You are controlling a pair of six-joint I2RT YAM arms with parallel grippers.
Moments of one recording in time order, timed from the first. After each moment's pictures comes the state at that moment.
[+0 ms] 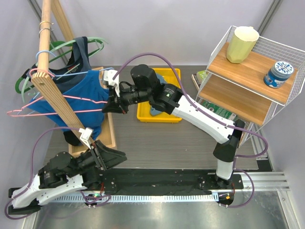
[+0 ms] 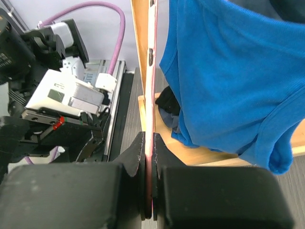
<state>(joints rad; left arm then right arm) -1.21 0.01 0.56 -0.53 -0.11 -1.03 1.04 1.84 2.07 -0.46 -0.59 -0.14</state>
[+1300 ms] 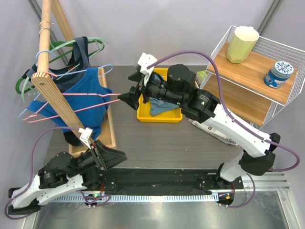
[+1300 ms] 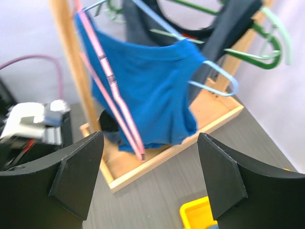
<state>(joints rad) -1.21 0.01 0.56 -0.53 -0.12 -1.02 1.04 1.49 1.82 -0.33 -0.17 -0.11</state>
